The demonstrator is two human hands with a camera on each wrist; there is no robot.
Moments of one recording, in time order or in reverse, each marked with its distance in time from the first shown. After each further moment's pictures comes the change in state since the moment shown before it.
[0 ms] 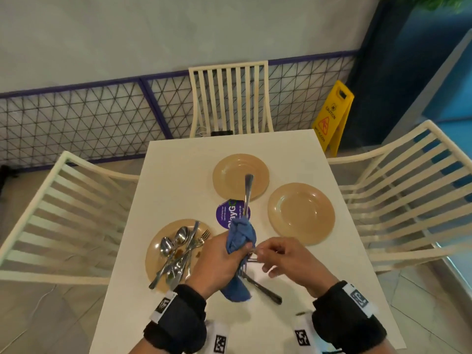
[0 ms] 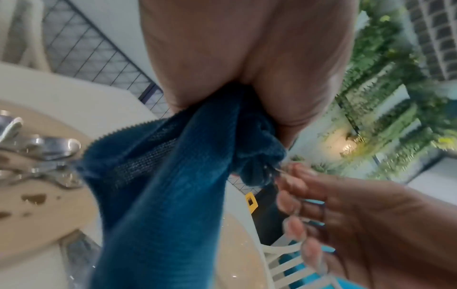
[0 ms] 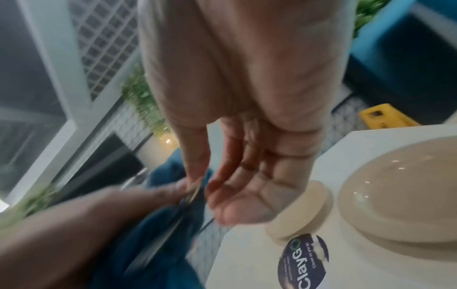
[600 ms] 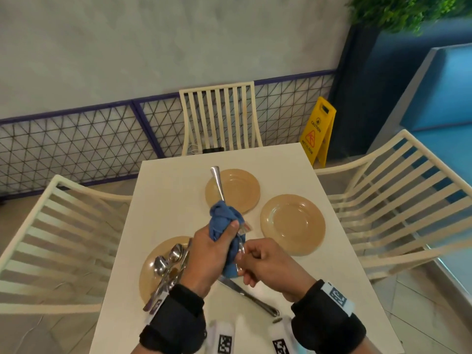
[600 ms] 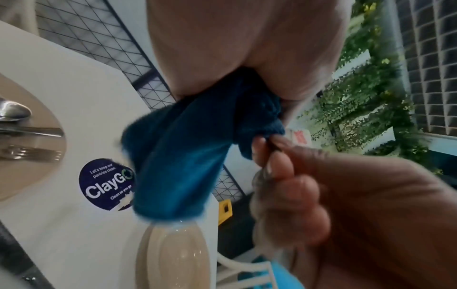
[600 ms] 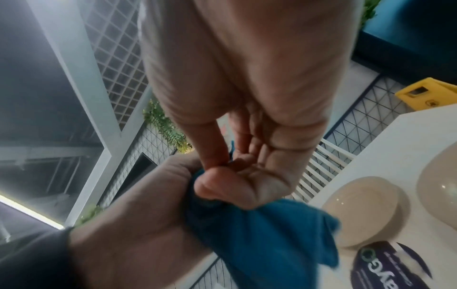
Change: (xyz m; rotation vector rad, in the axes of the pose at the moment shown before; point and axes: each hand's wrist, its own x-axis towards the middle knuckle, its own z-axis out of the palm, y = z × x) left_hand 0.002 0.053 -0.010 -0.421 0.215 -0.051; right_hand -0.017 -0.042 0.023 0.068 -0.032 -0.109
